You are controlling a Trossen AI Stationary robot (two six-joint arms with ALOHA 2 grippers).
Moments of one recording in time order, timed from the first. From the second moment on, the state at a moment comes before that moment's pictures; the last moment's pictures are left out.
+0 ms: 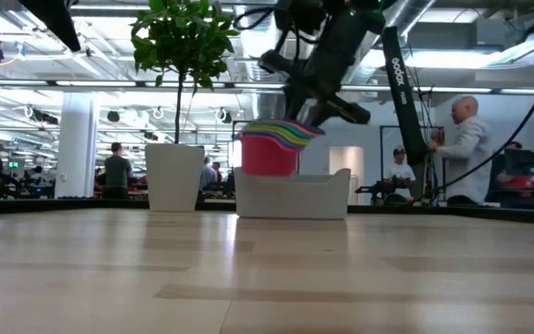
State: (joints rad) left arm -0.39 1.00 1.19 -1.57 -0.59 -0.72; right arm -0.14 1.79 1.39 -0.61 0.08 1.10
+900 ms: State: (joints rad) left arm -0.39 1.00 1.19 -1.57 -0.59 -0.72; right arm -0.41 1.79 1.53 -0.80 0.05 0.91
